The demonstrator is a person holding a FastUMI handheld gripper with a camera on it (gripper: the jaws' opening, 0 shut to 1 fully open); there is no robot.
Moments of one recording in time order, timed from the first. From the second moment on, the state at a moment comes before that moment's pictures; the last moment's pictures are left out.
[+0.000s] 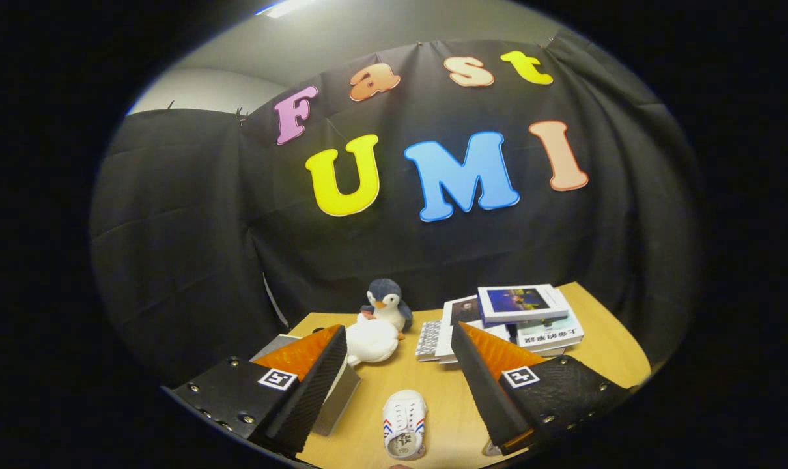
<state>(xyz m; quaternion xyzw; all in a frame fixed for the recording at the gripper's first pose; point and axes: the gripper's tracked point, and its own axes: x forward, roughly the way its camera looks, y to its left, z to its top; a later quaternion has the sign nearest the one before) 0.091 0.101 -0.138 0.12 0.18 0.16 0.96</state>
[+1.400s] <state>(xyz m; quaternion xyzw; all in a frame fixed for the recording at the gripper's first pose) 0.095 0.289 -0.320 0.47 0.50 0.33 0.65</state>
